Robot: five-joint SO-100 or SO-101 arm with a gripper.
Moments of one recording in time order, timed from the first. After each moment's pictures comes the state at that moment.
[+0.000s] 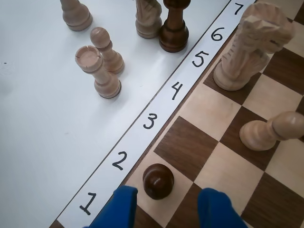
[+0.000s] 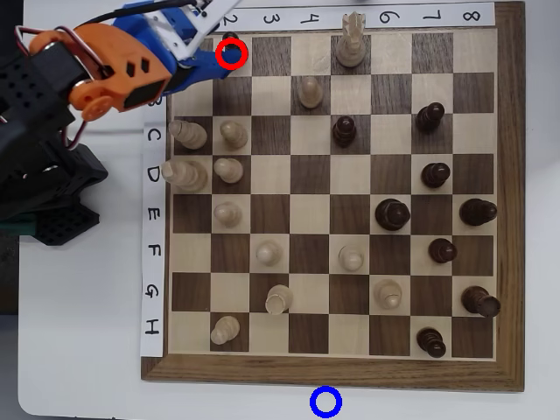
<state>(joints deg) -41.7 129.0 146.4 31.7 100.3</state>
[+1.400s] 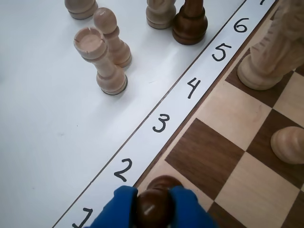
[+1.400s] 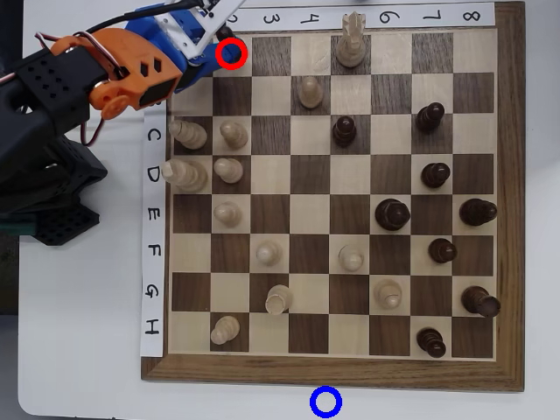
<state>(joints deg) -43.8 121.2 152.3 16.7 100.3</state>
